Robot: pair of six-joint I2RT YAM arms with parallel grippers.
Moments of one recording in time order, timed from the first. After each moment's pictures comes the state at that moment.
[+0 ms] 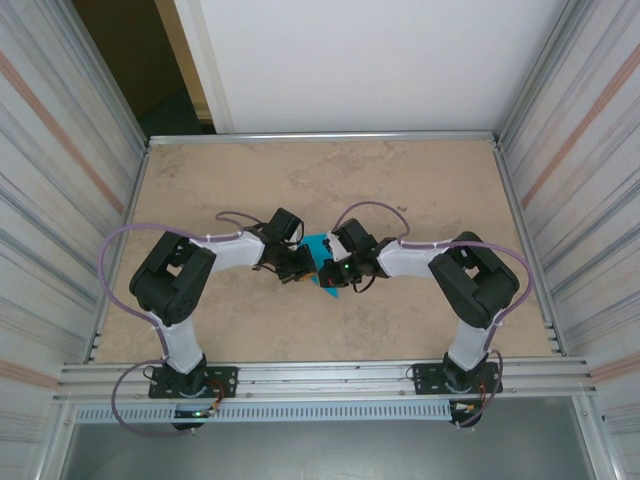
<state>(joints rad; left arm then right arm) -0.60 1.82 0.97 -0.29 0.42 -0.92 0.73 1.78 0.90 -0.14 -0.44 0.54</state>
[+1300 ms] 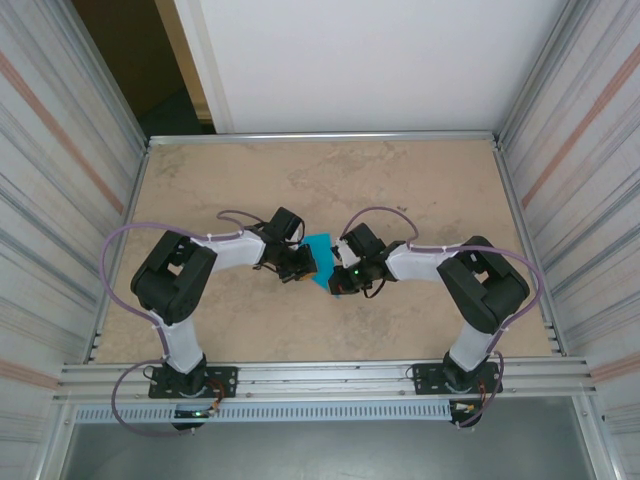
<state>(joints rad) -0.60 1.83 0.98 -0.30 0.42 -0.89 0.70 1.72 0.82 -0.21 -0.46 0.49</state>
